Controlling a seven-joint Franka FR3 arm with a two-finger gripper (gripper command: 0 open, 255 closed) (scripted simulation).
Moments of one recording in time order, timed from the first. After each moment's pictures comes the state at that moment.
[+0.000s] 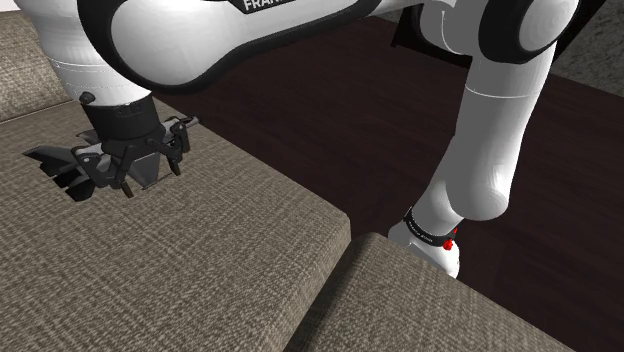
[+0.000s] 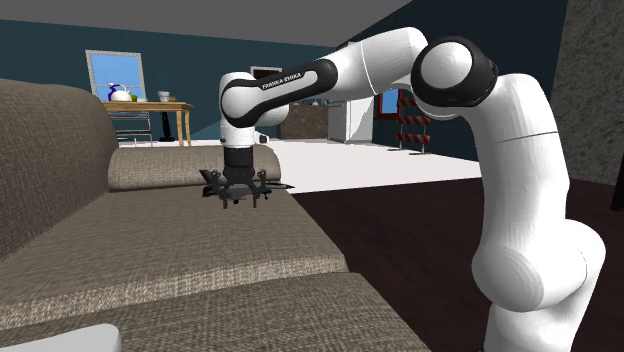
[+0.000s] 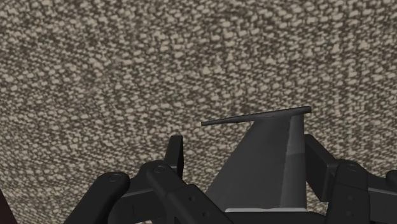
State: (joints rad) arm 0.33 0.33 0.63 -1.59 -0.18 1.87 1.00
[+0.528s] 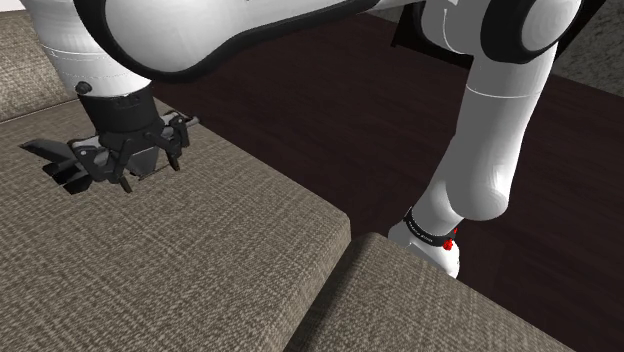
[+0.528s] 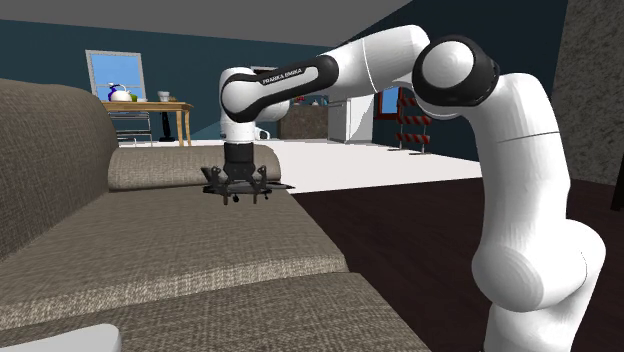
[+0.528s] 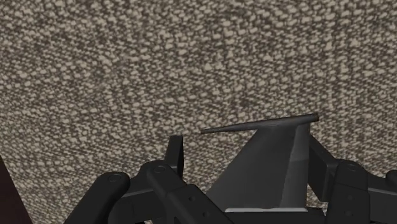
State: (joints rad) arm 0.33 0.32 0.63 -1.57 -0.18 1.84 0.99
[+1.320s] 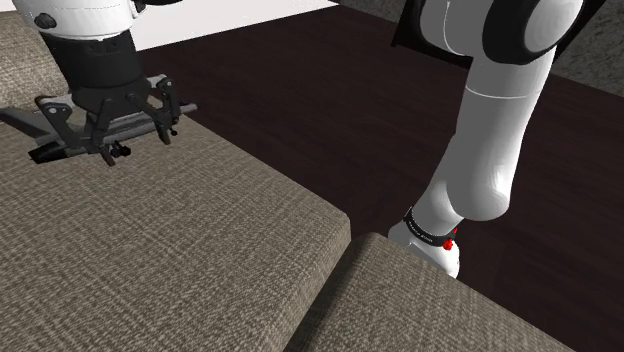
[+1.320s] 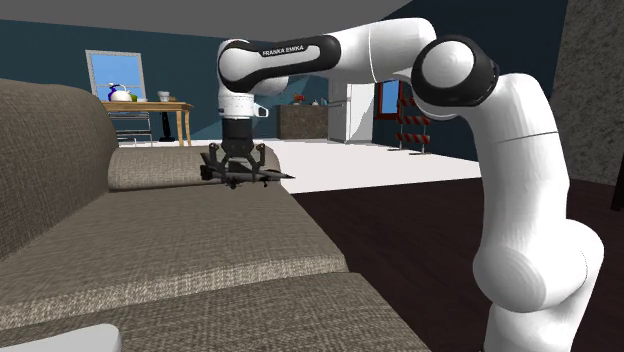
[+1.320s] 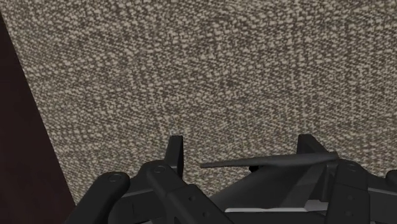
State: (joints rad) arm 0.35 0.33 0.64 -1.40 -0.18 1.68 0.99
